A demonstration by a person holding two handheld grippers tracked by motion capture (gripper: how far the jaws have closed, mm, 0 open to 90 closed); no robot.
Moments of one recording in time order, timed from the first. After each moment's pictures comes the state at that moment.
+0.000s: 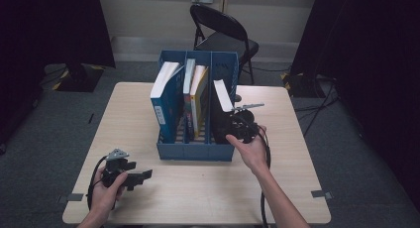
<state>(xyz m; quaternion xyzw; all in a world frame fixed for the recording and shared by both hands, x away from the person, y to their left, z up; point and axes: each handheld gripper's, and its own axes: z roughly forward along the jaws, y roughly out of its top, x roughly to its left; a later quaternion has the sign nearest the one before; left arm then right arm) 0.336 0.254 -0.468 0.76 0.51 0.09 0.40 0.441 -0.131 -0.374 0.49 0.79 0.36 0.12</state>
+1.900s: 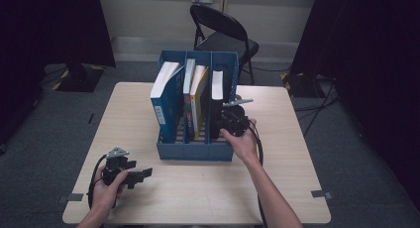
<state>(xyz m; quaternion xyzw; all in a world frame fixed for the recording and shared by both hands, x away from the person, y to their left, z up) 0.341 0.254 -0.468 0.75 0.51 0.09 0.40 0.477 -0.111 -0.392 0.46 0.79 0.37 0.16</state>
